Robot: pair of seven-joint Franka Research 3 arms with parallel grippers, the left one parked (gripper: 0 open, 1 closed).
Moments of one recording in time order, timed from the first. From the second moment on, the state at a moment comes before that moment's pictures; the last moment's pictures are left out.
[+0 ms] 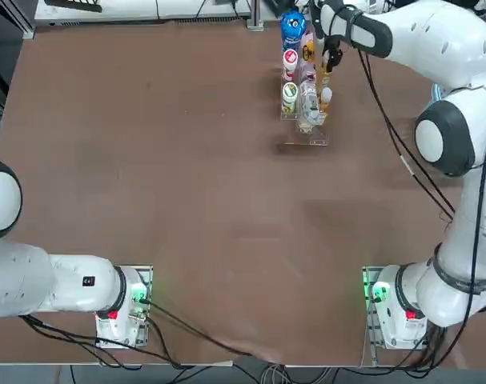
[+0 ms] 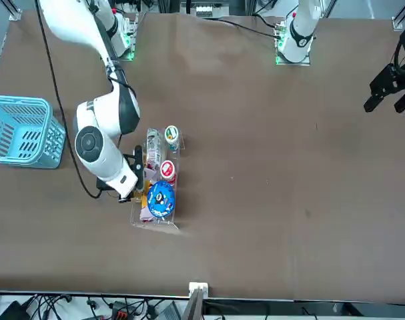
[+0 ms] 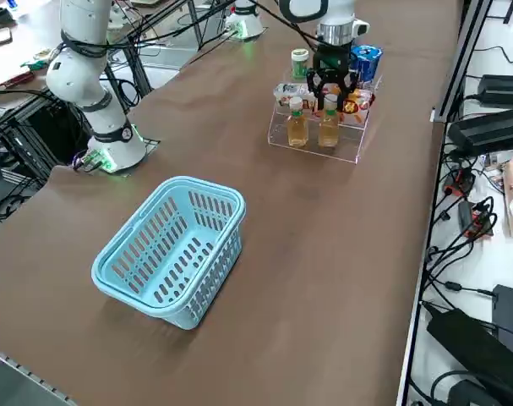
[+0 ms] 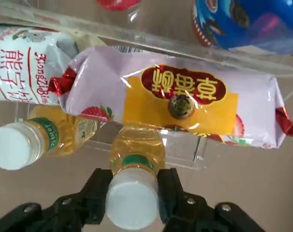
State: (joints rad) arm 0.43 0.59 -0.10 -1.45 0.00 2.04 -1.38
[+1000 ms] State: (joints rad) arm 0.43 0.61 -0.10 -1.45 0.00 2.05 -1.37
